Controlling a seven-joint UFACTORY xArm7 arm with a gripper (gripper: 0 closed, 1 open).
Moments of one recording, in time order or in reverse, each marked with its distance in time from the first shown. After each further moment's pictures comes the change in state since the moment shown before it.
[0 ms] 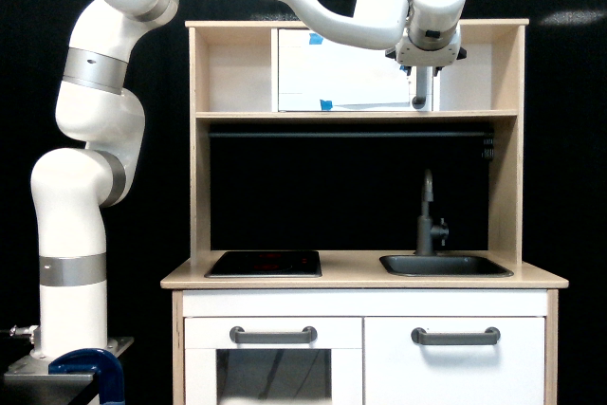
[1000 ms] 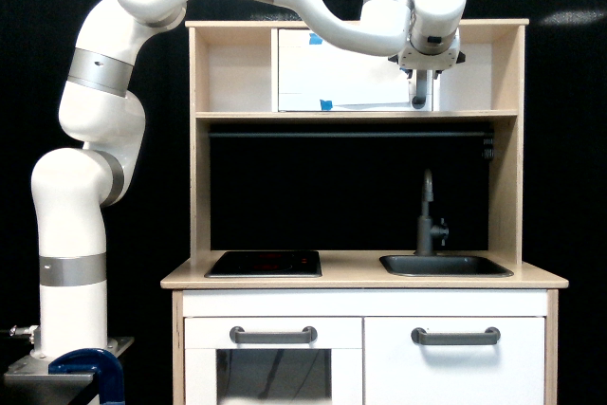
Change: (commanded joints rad) arm 0.053 0.039 0.065 0.032 -0.004 -0.115 0.017
